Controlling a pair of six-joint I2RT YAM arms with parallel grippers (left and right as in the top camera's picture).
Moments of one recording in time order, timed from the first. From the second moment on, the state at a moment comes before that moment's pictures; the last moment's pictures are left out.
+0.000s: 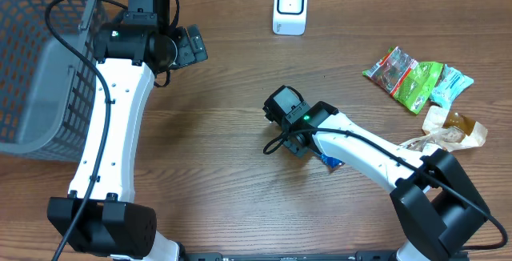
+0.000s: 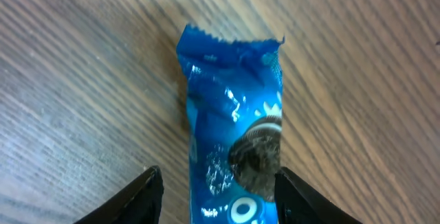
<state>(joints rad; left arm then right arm) -0.09 1.72 1.78 -1.13 -0.09 -0.42 0.71 1.81 1.17 -0.68 0.23 -0.16</state>
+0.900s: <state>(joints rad) -0.09 1.72 1.78 -1.13 -0.09 -0.42 0.64 1.81 1.11 -0.58 0.17 -0.19</state>
